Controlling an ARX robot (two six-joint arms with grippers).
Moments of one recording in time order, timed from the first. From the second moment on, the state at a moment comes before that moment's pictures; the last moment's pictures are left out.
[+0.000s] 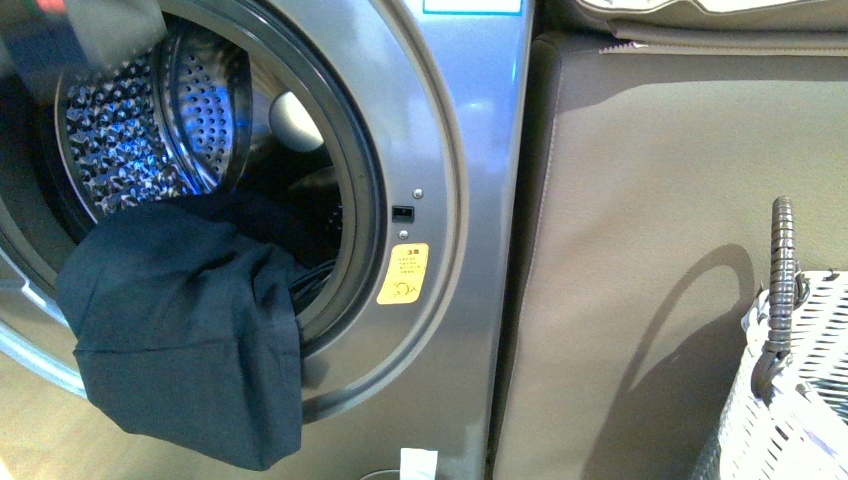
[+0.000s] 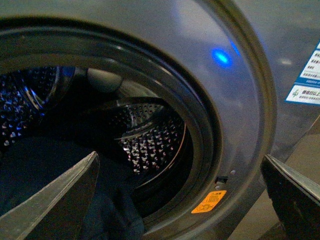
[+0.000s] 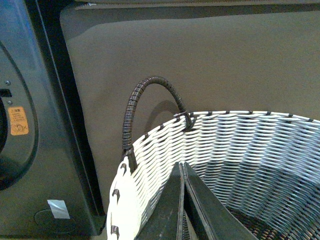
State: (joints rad) left arm -0.16 1.03 0.58 0.56 0.01 -0.12; right arm 0.00 0.00 0.01 0.00 0.00 -0.01
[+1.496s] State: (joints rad) left arm 0.00 0.38 0.17 0.20 0.00 -0.01; right arm 0.00 0.00 0.01 0.00 0.00 -0.01
